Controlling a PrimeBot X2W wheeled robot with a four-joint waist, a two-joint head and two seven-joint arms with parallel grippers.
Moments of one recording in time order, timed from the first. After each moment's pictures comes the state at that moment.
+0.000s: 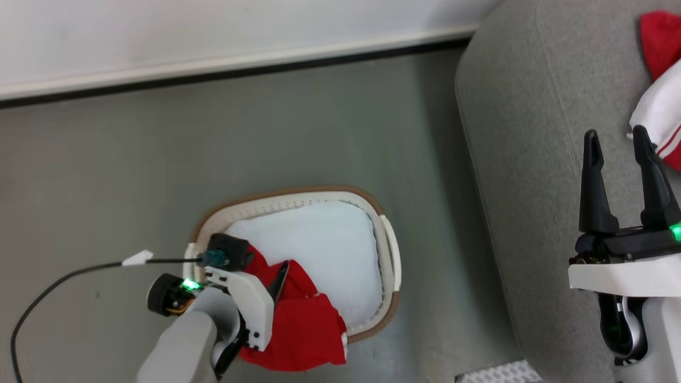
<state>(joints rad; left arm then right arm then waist) -0.55 0.13 -0.35 0.74 -0.22 -0.13 0.04 -0.37 -0.10 0.04 0.07 0.33 0.13 -0.26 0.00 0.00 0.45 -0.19</state>
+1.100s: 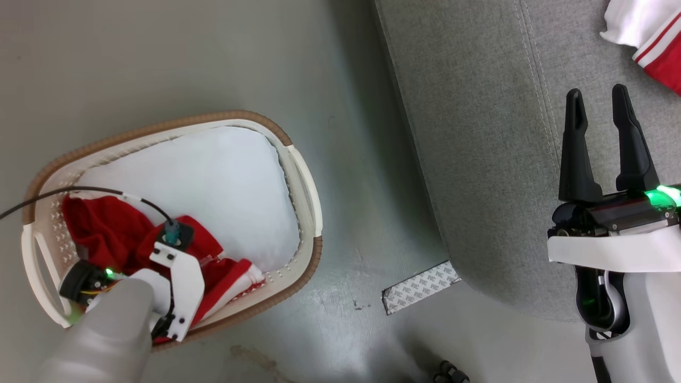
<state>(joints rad) -0.85 0.30 -0.76 1.18 -0.34 -0.13 0.37 -0.47 -0.05 0.10 0.05 0.44 0.13 -0.26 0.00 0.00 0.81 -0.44</state>
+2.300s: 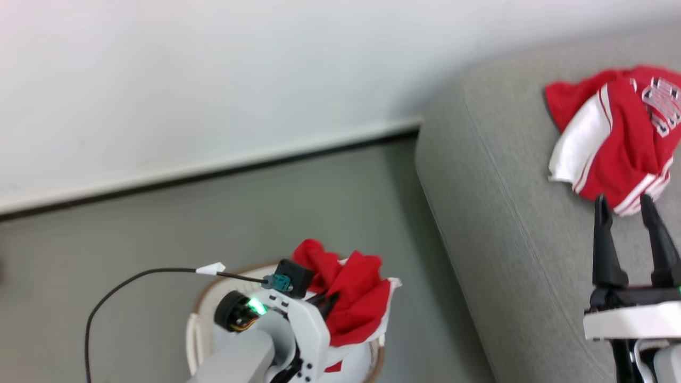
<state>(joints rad) -0.70 0.09 -0.95 0.99 -0.63 -0.13 -0.09 -0.25 -0.13 -0.01 0.14 0.35 0.13 -0.26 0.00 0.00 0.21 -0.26</state>
